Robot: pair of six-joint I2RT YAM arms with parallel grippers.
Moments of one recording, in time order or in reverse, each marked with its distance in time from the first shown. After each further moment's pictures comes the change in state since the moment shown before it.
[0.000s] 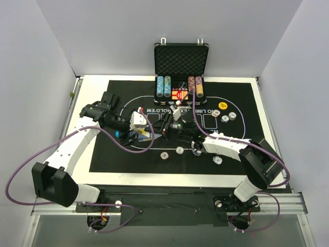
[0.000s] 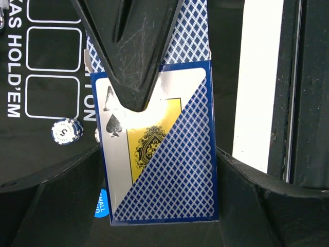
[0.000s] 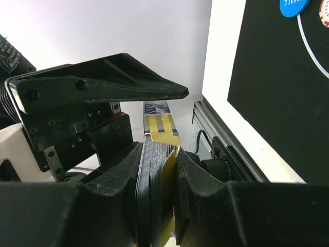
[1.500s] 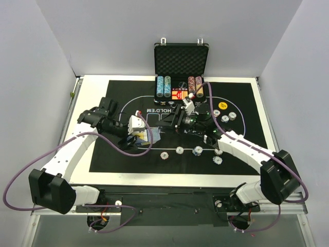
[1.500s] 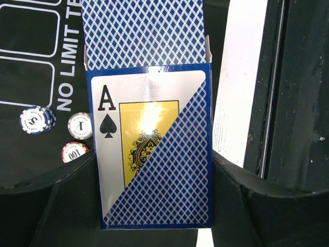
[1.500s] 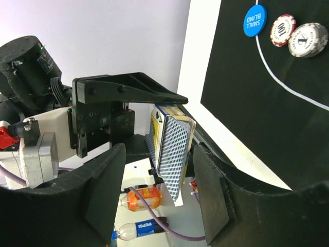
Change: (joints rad) left arm 0.009 -0.067 -0.089 0.009 0.009 -0.084; right arm -0.099 -0.187 0.033 -0.317 -0.038 -0.196
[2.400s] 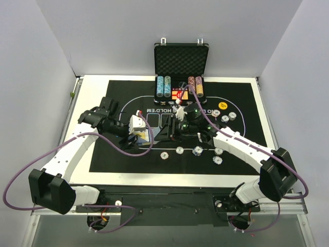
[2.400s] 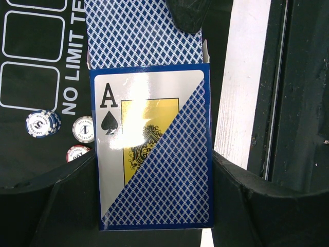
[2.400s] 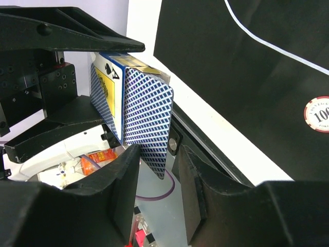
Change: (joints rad) left arm -0.014 -0.006 -0.003 0.026 -0.003 -0.014; right arm 0.070 0.021 0.150 -0.445 -0.003 -0.294
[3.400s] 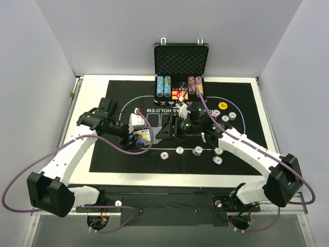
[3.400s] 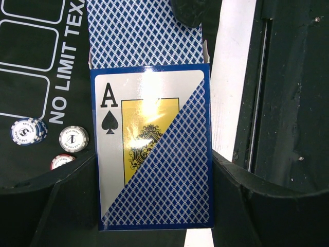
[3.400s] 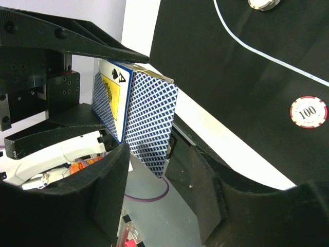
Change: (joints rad) left arm -0.002 -0.029 -0.018 0.034 0.061 -0.110; right arm 0.001 -0.068 0.034 -0.092 0.072 -0.043
